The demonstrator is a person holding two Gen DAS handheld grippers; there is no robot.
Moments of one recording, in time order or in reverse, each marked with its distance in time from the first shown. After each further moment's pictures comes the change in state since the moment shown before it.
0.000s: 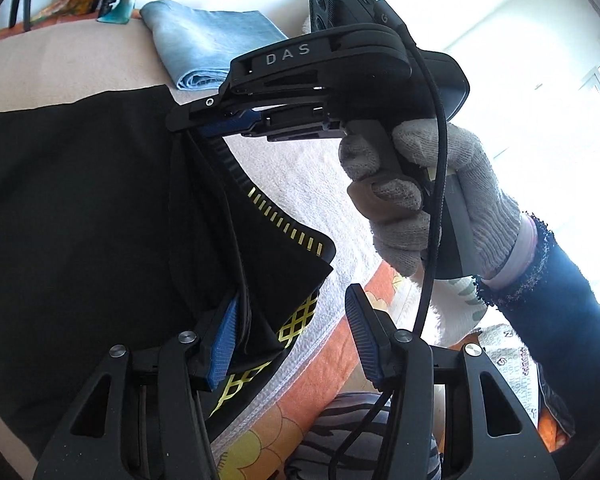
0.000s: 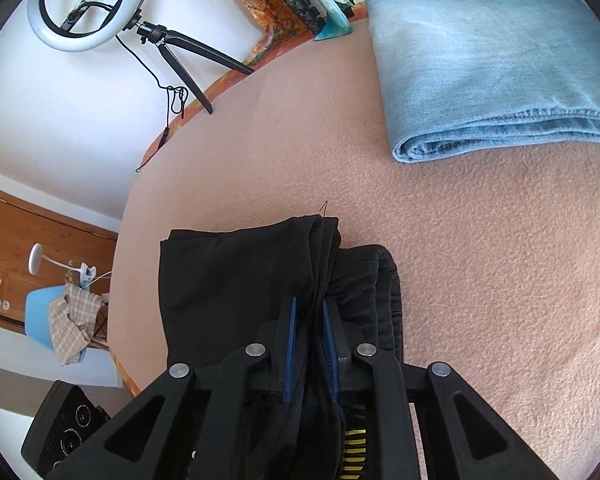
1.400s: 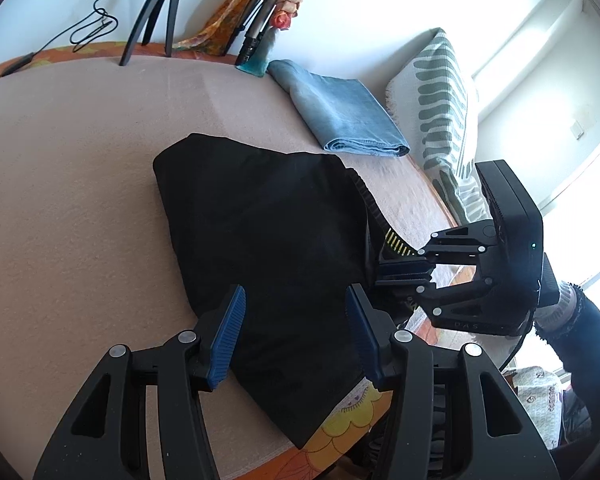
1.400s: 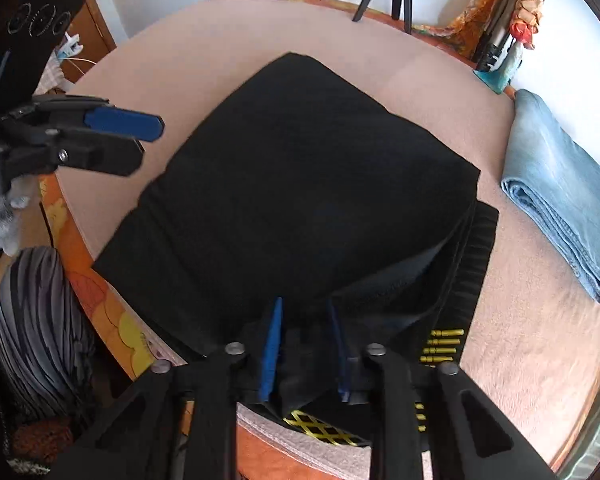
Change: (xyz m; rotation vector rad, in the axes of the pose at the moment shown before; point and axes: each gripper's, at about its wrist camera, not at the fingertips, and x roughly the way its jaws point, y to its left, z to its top) left arm -0.111 0.086 -0.028 -0.113 -0.172 0.206; right arm 0.037 0.129 -0.117 -0.685 0.162 -0.441
